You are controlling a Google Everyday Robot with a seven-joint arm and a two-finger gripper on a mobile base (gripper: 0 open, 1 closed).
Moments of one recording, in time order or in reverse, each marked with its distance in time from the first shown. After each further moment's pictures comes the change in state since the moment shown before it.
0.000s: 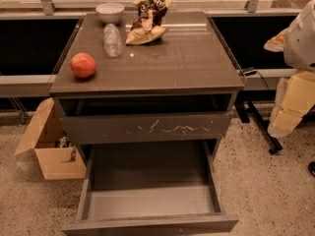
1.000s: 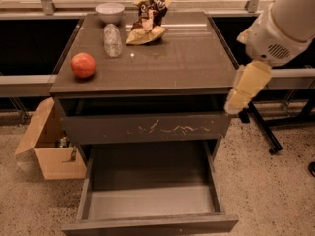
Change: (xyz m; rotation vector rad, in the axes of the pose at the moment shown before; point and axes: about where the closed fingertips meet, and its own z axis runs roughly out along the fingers) arm -0.049 -0.054 0.047 0.054 -0.134 0.051
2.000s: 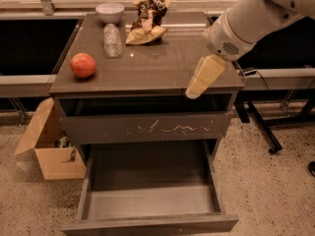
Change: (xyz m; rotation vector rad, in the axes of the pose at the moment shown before) arm -0.070 -0.037 0.062 -0.001 -0.190 -0.006
